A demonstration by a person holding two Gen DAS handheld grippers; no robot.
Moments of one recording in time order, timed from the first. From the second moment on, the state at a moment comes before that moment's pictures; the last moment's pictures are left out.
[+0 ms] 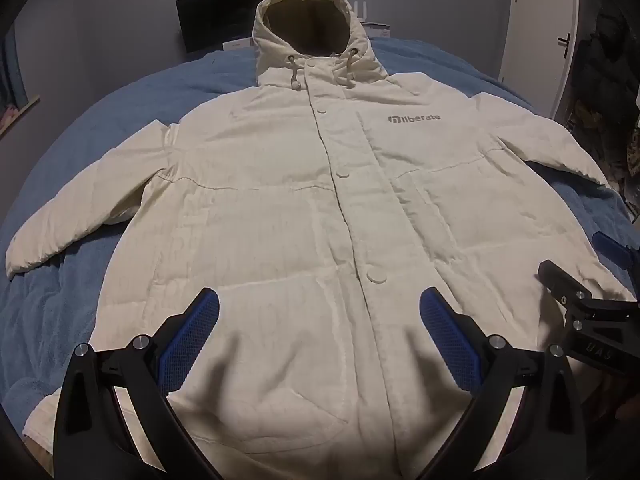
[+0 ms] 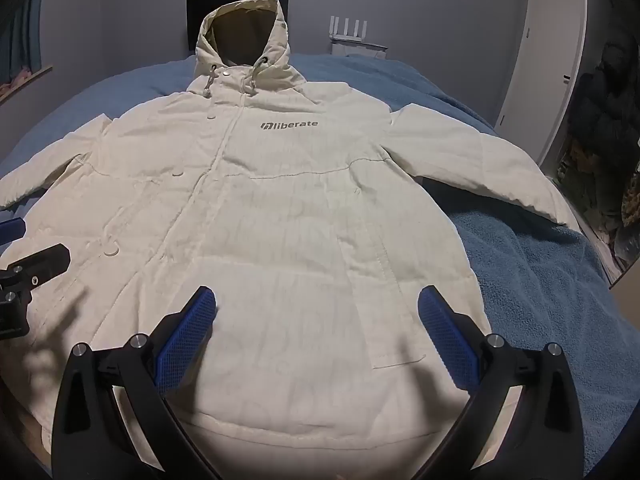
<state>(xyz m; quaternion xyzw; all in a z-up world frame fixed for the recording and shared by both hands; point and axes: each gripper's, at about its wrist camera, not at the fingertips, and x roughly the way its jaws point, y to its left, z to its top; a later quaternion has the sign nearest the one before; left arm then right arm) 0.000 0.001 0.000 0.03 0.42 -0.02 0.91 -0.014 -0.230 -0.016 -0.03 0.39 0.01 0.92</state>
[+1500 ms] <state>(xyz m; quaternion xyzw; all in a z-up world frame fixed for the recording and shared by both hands) 0.001 0.001 -0.003 0.03 0.42 -0.02 0.91 -0.013 -0.229 -0.021 -0.03 0.39 0.01 0.92</state>
